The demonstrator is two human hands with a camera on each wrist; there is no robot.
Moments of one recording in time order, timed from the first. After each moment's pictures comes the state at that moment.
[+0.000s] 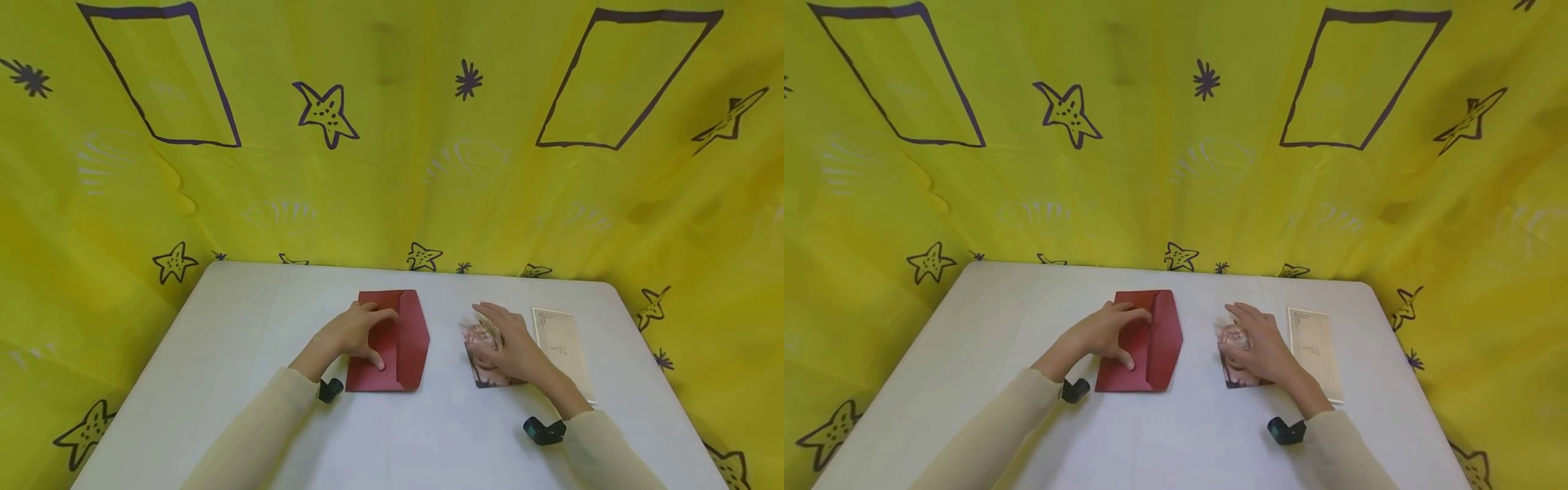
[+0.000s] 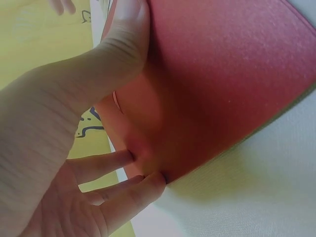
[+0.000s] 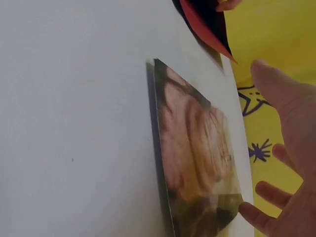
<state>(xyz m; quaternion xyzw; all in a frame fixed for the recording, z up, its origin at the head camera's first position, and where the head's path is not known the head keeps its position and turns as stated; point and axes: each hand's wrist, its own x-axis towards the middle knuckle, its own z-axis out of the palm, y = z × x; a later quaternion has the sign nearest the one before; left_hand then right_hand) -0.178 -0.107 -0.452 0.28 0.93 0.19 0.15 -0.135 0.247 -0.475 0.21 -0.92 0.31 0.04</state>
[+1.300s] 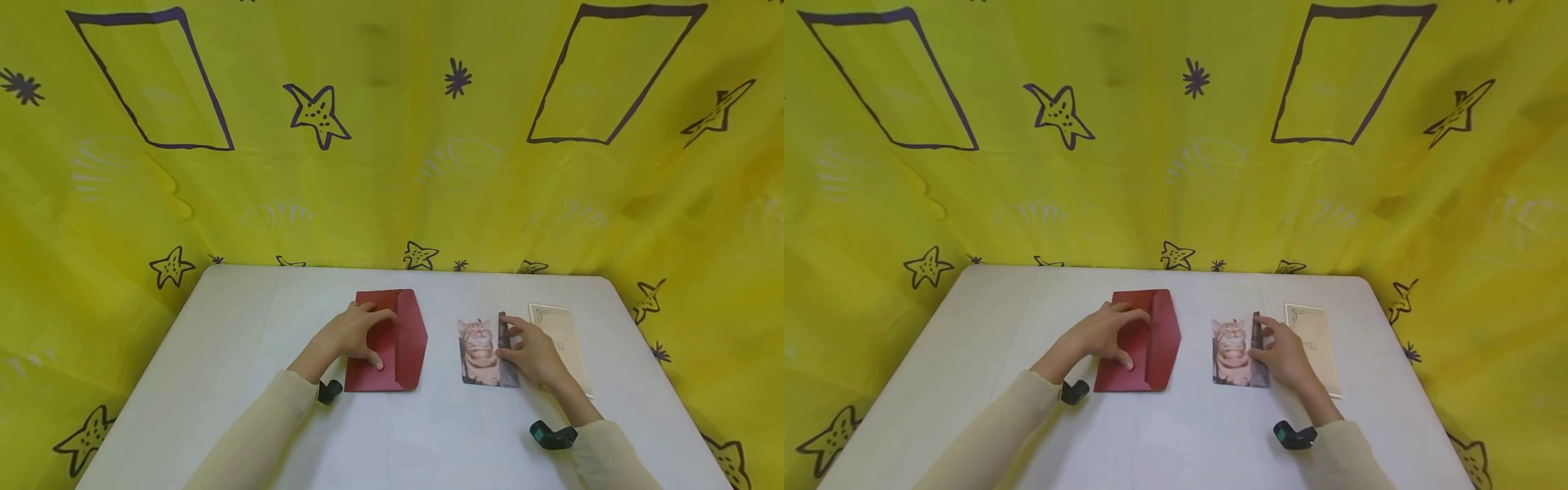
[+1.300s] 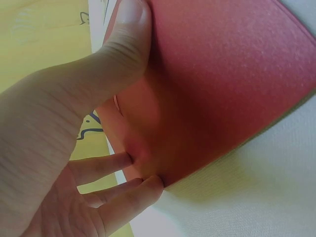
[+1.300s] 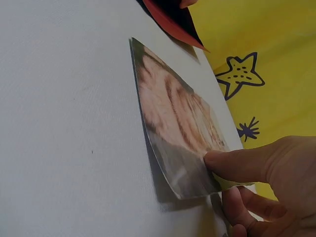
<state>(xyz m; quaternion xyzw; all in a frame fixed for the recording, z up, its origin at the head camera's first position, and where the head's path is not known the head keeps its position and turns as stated) -0.175 -0.104 -0.453 0.28 0.93 0.19 0.14 -0.118 0.273 -0.475 0.02 -0.93 0.36 -0.04</state>
